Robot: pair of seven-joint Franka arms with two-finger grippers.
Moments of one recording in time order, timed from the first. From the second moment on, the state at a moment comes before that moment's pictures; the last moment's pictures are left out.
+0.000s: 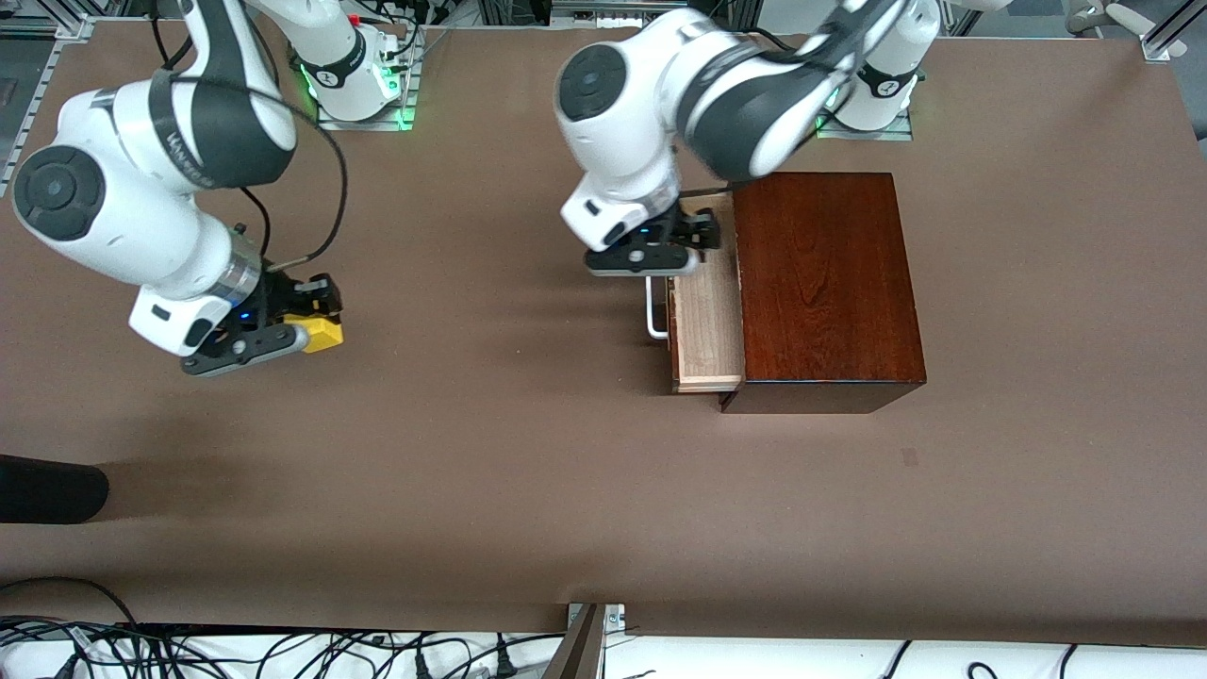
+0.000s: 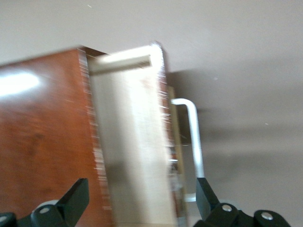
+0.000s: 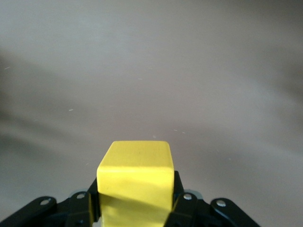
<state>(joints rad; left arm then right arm) -0.43 0.51 -0.41 -1.25 0.34 1.51 -0.72 0.32 0.26 -0.07 -1.59 0.08 1.82 -0.14</state>
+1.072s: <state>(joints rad) 0.17 0.28 -0.36 -1.25 0.07 1.41 -0.15 0.89 0.55 -0.04 -1.19 -0.06 1.78 -0.56</state>
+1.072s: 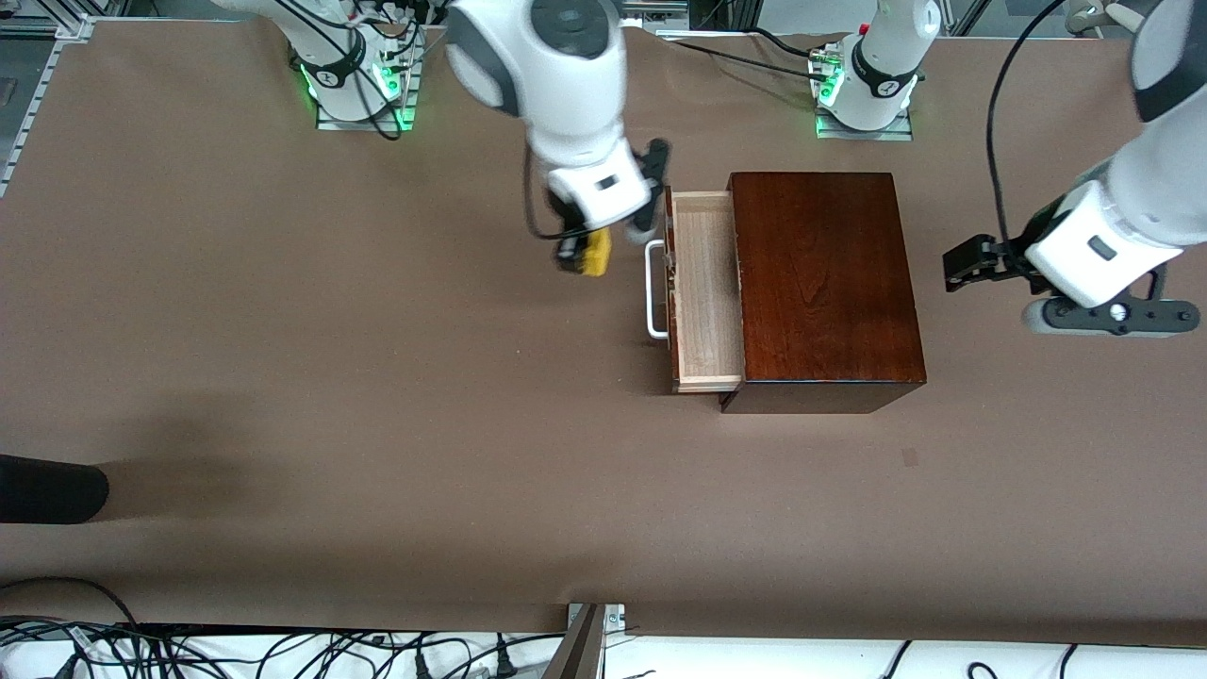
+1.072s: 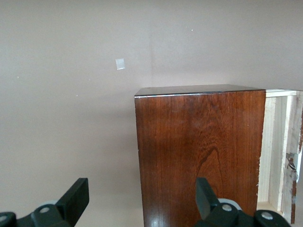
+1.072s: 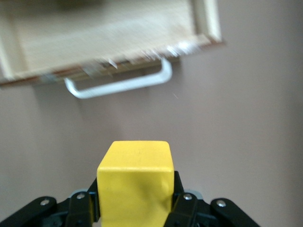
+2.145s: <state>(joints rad) -0.03 -0.05 -0.04 -1.72 0.01 1.73 0.00 1.12 0.80 -0.04 -1.02 -0.09 1.88 -0.57</state>
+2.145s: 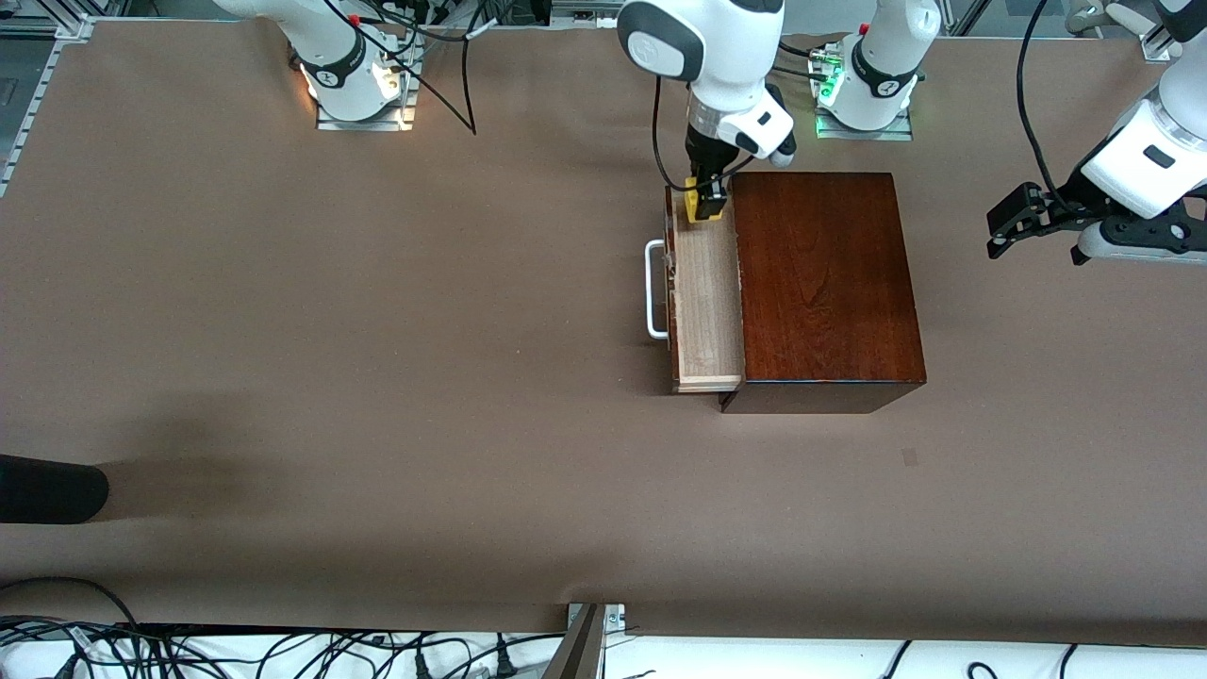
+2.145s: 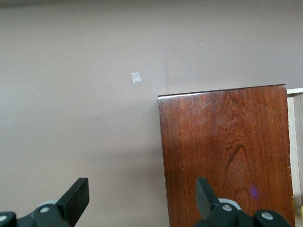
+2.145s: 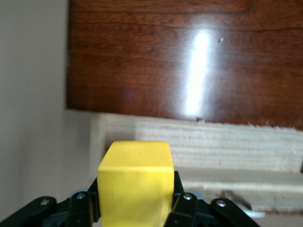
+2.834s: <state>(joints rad) -0.04 -0.05 -0.04 -1.72 0.01 1.73 0.00 1.11 0.88 -0.05 -1.02 -0.13 1.92 -0.60</state>
